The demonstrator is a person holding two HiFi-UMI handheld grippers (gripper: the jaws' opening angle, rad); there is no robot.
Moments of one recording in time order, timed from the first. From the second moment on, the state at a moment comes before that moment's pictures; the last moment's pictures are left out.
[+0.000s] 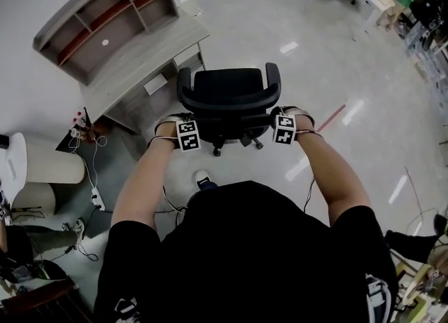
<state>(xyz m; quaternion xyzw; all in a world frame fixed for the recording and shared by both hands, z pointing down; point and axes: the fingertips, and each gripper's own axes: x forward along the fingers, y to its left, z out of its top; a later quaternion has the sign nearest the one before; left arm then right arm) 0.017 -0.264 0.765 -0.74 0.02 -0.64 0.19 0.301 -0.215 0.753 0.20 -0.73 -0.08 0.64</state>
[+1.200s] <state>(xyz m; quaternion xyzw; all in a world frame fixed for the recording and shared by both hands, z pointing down) -0.265 -0.190 0.772 -0.71 0.21 -0.67 0.03 0.006 -0.285 0.758 0.00 -0.76 -0.24 0.60</state>
